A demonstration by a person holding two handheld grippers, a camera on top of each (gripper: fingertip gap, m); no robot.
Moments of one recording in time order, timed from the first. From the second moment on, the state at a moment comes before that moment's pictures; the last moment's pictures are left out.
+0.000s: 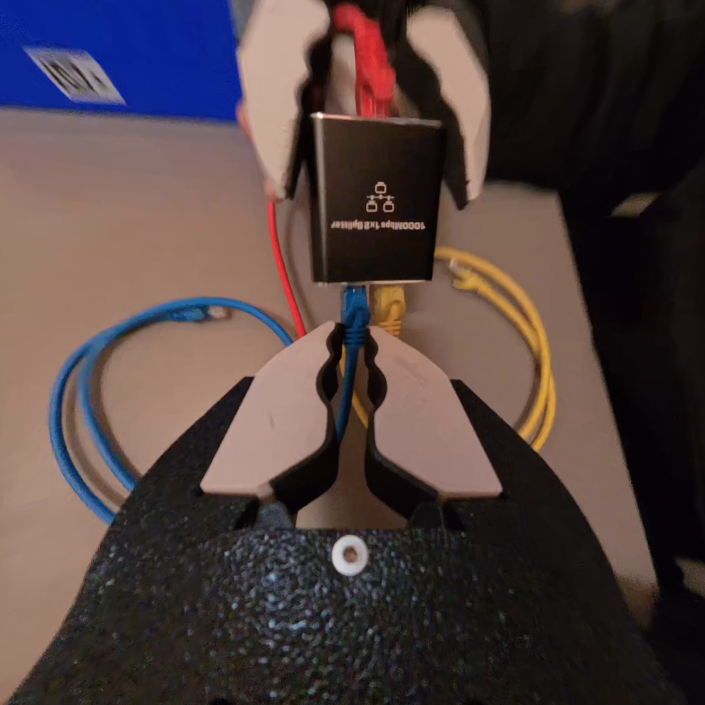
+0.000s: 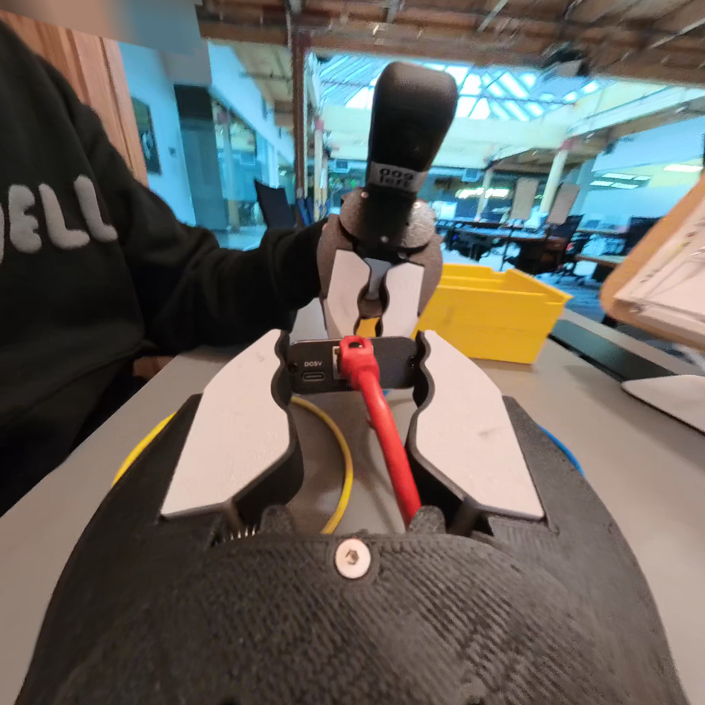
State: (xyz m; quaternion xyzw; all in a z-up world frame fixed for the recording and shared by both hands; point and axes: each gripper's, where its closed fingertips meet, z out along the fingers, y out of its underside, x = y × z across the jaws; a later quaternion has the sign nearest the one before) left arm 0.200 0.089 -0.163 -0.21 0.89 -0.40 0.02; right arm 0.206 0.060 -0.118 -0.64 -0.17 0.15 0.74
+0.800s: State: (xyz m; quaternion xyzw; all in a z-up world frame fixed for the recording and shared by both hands) left arm 0.211 0.108 -0.110 -0.16 0.86 -0.46 0.16; right arm 0.222 0.074 -0.128 -0.66 -0.13 0.05 0.74
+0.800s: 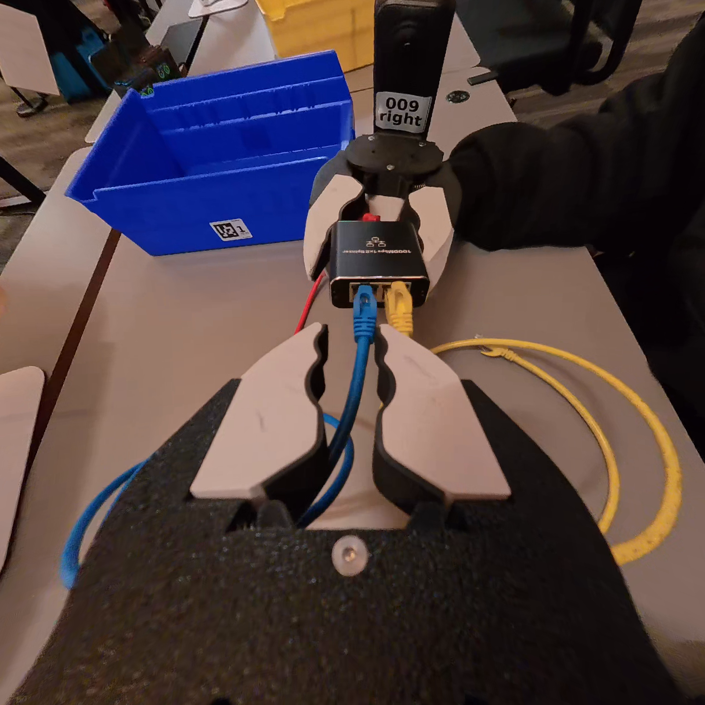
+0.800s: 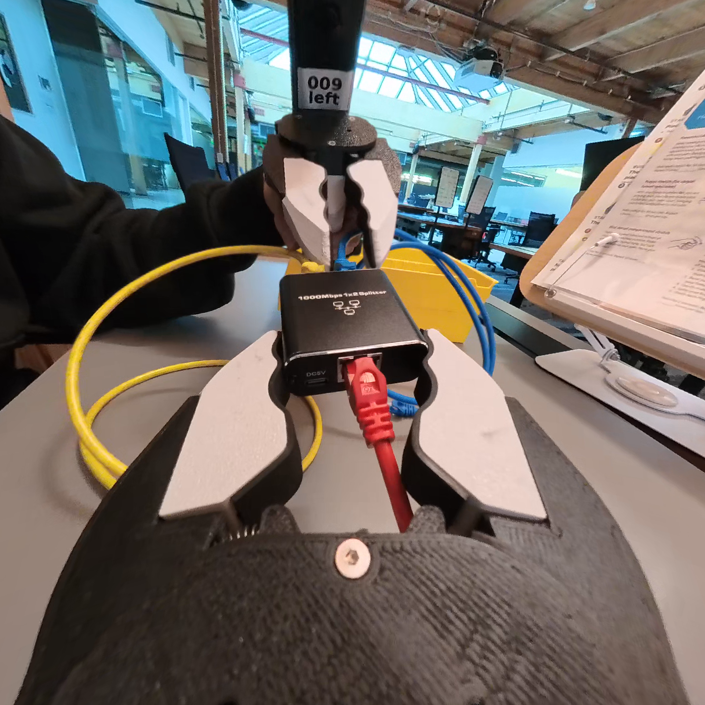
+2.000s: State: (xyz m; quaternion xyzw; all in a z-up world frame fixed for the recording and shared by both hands) left arm 0.204 0.103 -0.108 -0.19 0.85 -0.48 0.10; right arm 0.220 0.074 -0.127 -0.65 -0.13 0.07 0.75
